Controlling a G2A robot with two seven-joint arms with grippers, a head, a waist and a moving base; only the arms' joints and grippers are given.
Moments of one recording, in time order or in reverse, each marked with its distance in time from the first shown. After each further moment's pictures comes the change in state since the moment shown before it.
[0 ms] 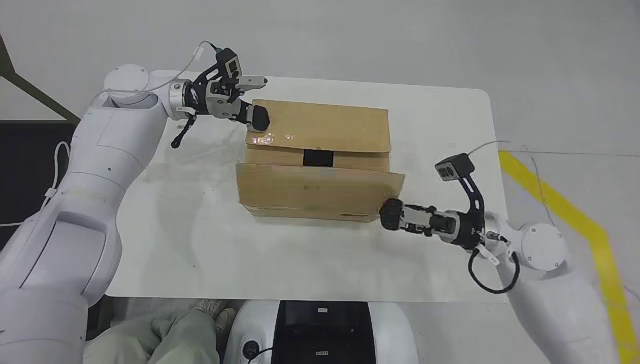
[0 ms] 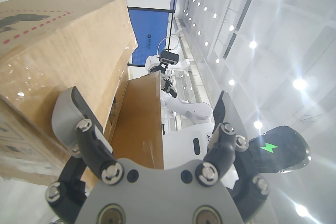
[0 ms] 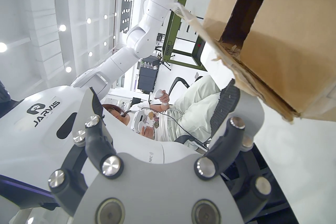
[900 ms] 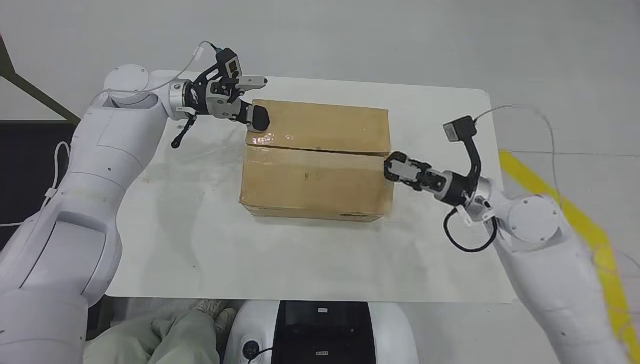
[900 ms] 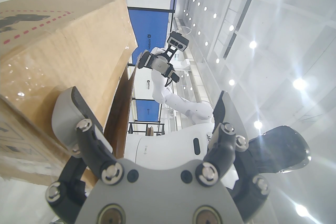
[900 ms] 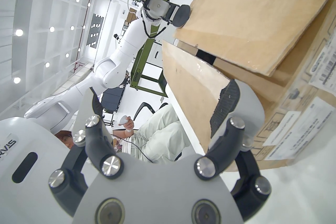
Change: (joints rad) left arm 0.000 0.000 0.000 0.000 0.000 0.000 0.000; right arm 0.190 -0.020 -0.073 0.094 -0.246 -0.023 -0.248
